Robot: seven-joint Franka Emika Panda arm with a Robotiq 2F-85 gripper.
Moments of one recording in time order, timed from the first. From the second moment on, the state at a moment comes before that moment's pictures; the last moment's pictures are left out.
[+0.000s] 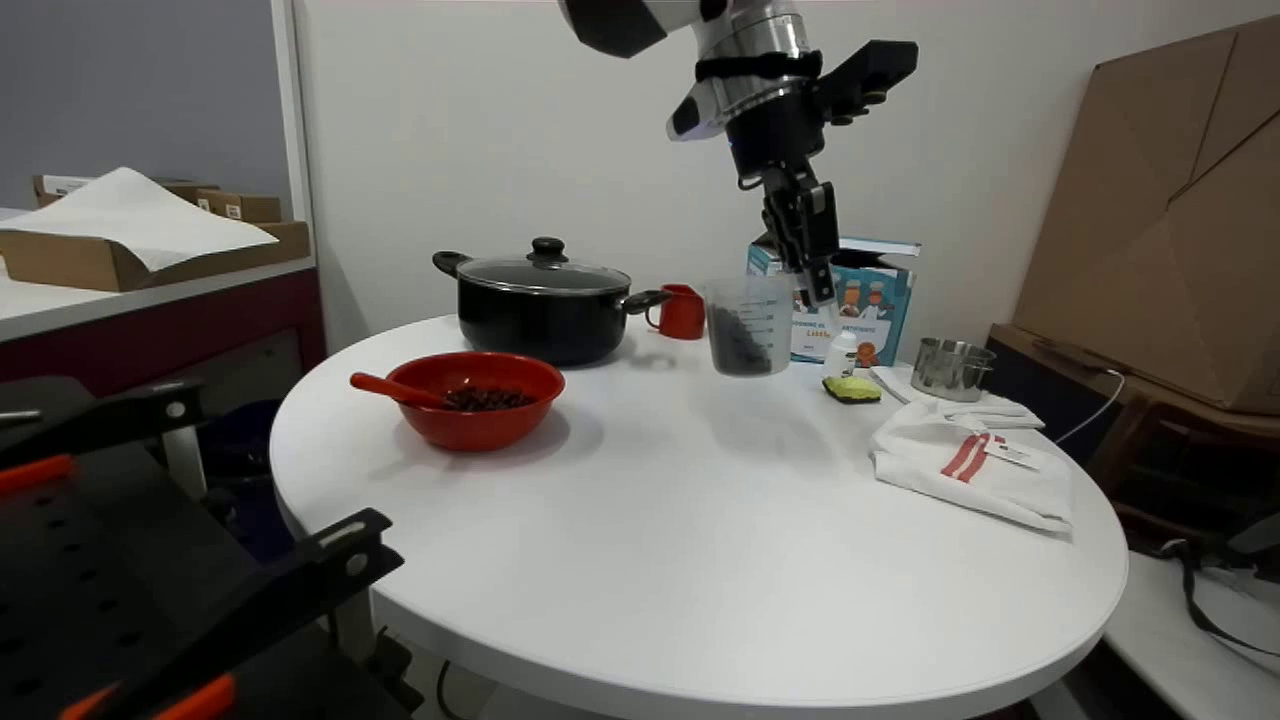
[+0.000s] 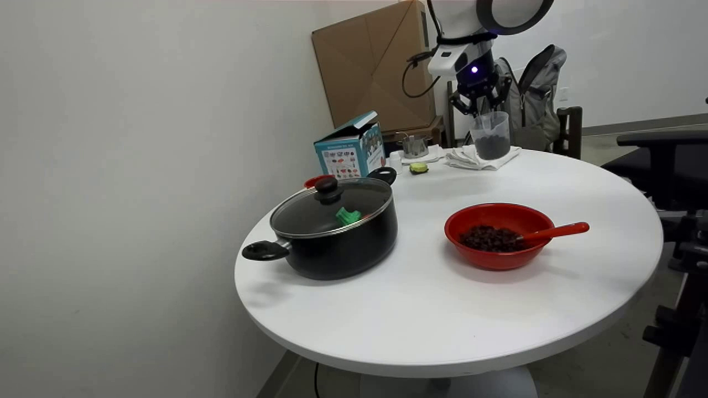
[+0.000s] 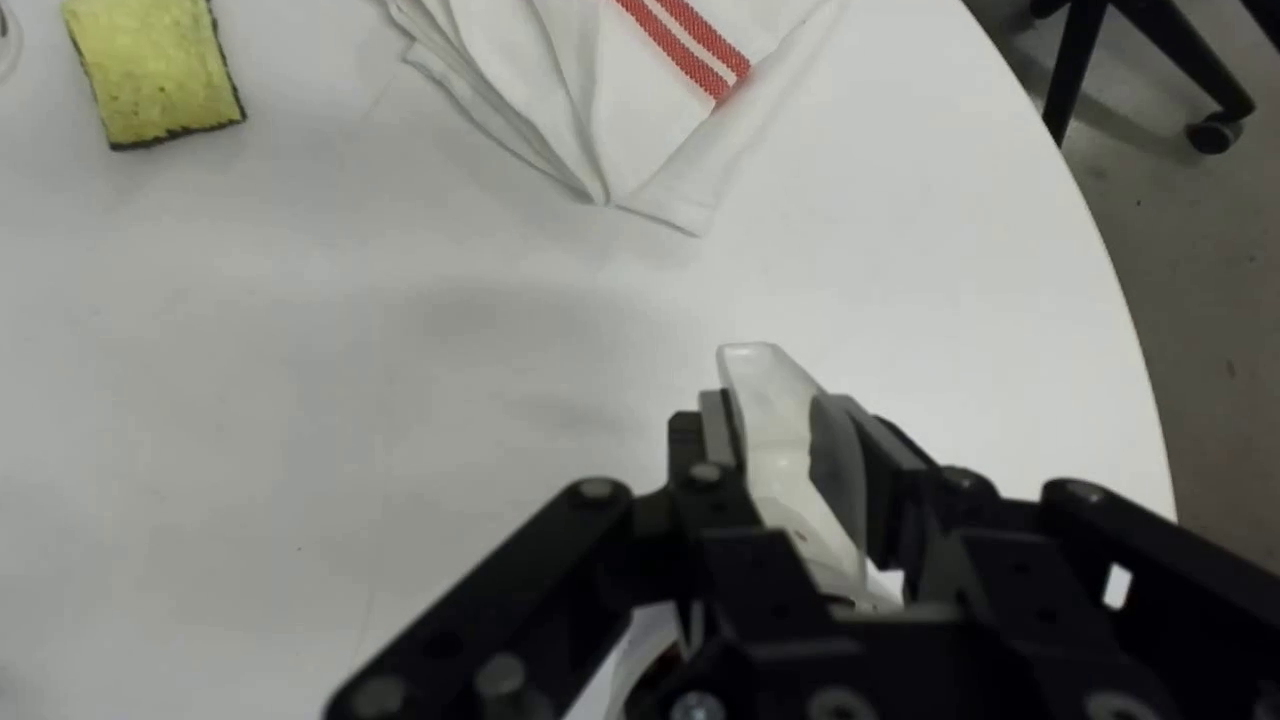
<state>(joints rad) -0.17 0.42 -0.04 -2.09 -0.83 2.59 -1.72</state>
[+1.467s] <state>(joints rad) -0.16 0.60 -0.12 -2.11 -0.97 2.80 -1.54</state>
